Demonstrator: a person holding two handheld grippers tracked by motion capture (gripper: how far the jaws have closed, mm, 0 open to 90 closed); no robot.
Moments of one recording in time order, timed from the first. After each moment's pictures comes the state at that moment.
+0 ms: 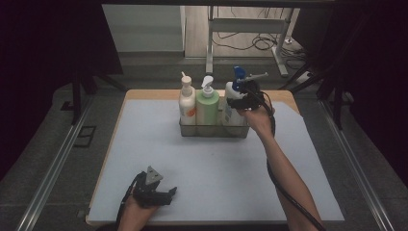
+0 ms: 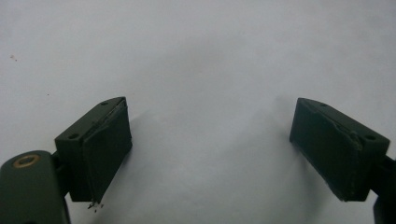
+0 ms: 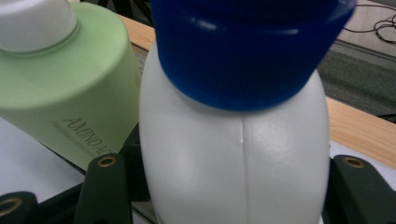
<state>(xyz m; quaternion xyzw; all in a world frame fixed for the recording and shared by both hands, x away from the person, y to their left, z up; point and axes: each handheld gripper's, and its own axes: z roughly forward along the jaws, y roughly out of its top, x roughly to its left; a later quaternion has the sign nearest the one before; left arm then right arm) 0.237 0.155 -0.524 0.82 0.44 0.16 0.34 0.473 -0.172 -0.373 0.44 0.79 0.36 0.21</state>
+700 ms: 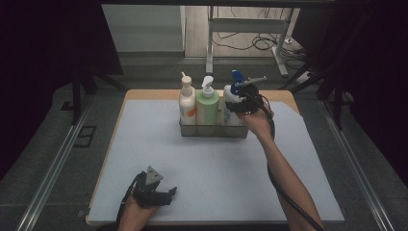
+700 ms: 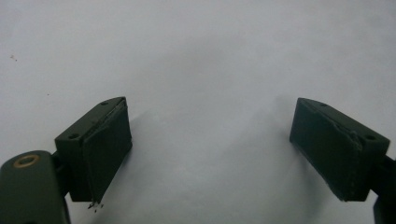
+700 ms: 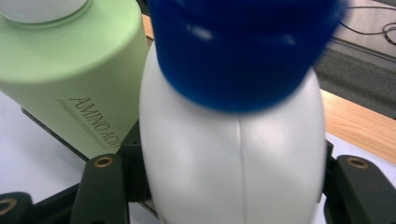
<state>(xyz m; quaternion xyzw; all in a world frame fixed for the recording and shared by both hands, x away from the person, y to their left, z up) 0.237 0.155 -0.524 0.82 0.44 0.16 0.34 0.468 -0.172 -0.381 0.43 0.80 0.37 0.21</state>
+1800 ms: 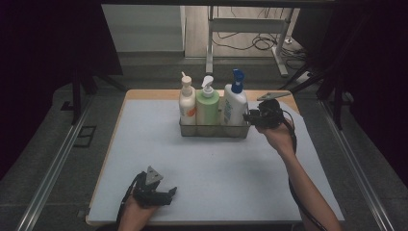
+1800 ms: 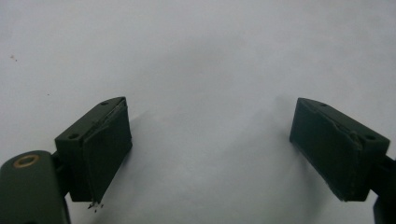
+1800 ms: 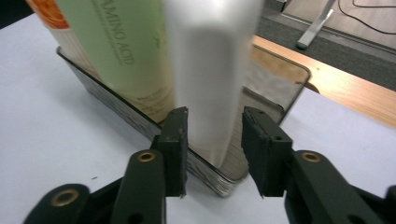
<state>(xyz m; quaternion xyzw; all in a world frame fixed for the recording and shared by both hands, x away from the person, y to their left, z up) 0.237 0.155 -0.524 0.82 0.44 0.16 0.34 0.423 -0.231 -0.390 0.41 0.81 0.38 0.18</state>
